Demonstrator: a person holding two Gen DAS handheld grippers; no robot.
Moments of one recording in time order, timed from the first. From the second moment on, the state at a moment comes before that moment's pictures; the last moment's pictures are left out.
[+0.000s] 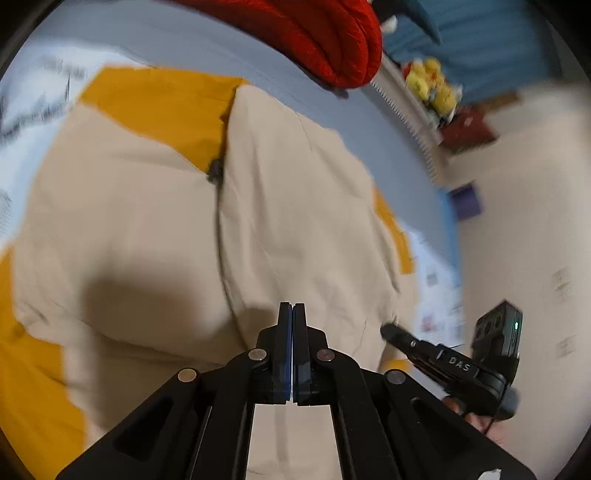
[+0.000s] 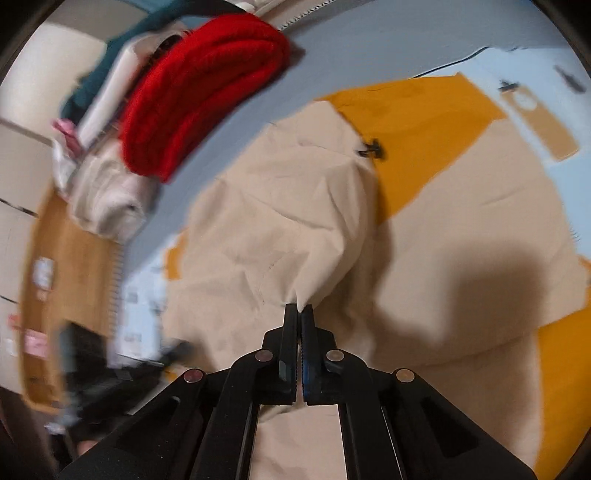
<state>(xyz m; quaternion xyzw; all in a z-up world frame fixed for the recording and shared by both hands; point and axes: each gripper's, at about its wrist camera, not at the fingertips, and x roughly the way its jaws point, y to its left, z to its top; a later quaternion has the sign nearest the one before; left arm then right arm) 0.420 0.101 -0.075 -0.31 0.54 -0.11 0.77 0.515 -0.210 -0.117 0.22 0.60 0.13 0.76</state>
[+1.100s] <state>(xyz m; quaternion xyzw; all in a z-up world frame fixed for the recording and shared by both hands) 0.404 0.101 -0.035 -0.19 0.56 -0.07 0.81 0.482 -0.136 -0.132 0.08 0.63 0.19 0.75</state>
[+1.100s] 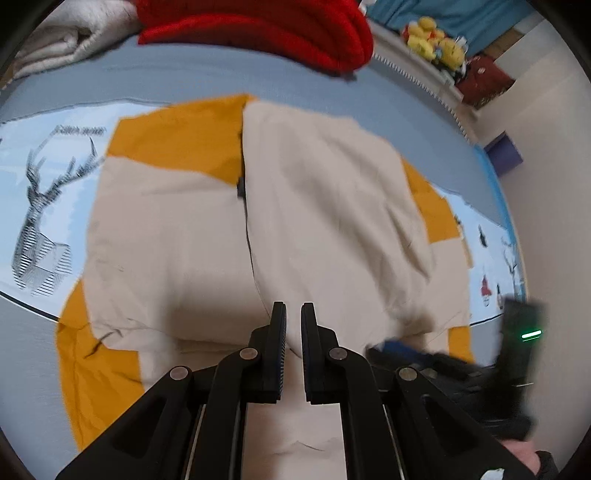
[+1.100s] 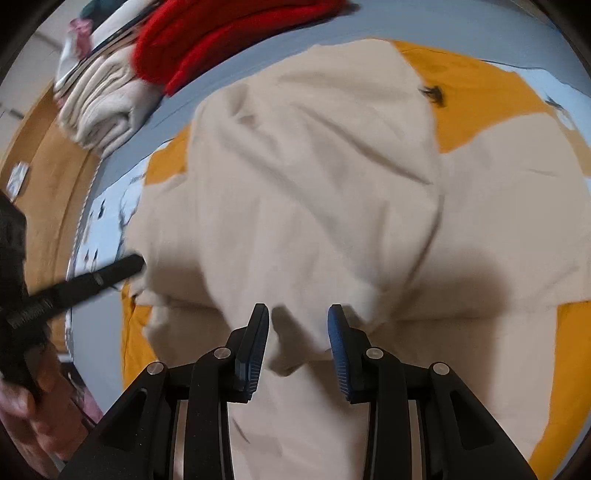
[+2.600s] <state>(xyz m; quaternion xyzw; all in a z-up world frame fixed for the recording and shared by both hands) 0.068 0.221 -0.083 -0.28 0.58 0.07 0.76 0.188 -0.427 -0.065 0.13 0.55 -0.03 0.82</state>
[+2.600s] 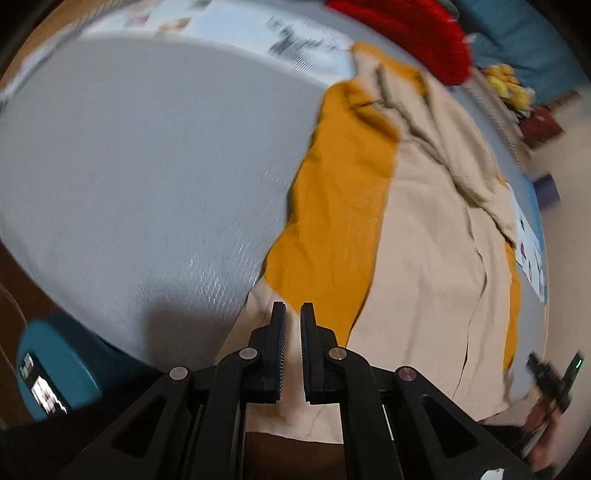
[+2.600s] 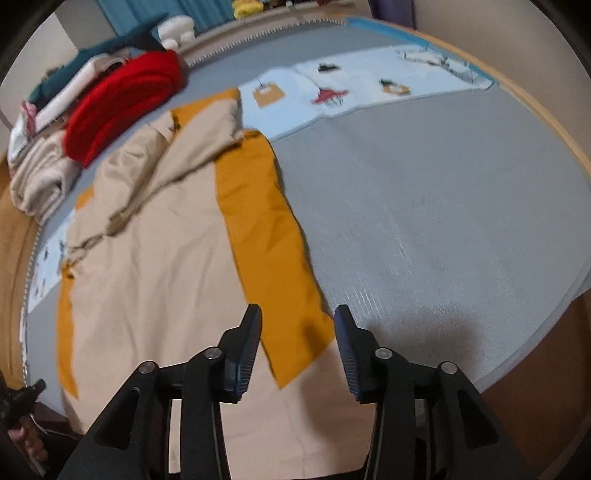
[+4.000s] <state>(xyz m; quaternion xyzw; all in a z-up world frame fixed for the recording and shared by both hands) 0.076 0.182 -0.131 -0.11 0.67 0.08 0.73 0.179 -0.422 -0.132 0.06 0.66 -0.07 0.75</state>
